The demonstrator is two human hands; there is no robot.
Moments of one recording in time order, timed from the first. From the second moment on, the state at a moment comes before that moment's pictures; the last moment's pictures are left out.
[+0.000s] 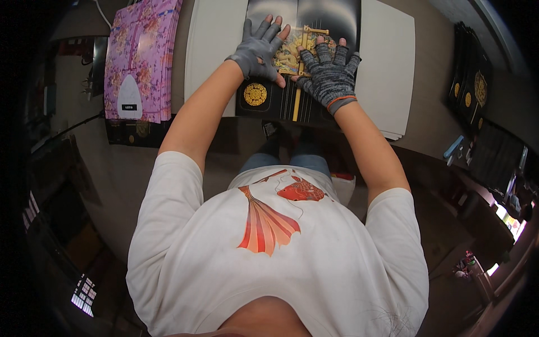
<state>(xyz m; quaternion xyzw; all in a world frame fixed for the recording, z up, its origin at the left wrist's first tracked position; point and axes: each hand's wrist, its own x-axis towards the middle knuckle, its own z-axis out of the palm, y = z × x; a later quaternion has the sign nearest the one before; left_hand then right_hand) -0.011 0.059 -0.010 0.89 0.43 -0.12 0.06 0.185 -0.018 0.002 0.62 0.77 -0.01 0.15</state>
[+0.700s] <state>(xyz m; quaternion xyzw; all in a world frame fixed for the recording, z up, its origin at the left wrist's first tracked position) -0.008 0.057 -0.002 0.89 0.44 -0.10 0.09 0.184 -0.017 0.000 0.62 0.77 -0.01 0.16</state>
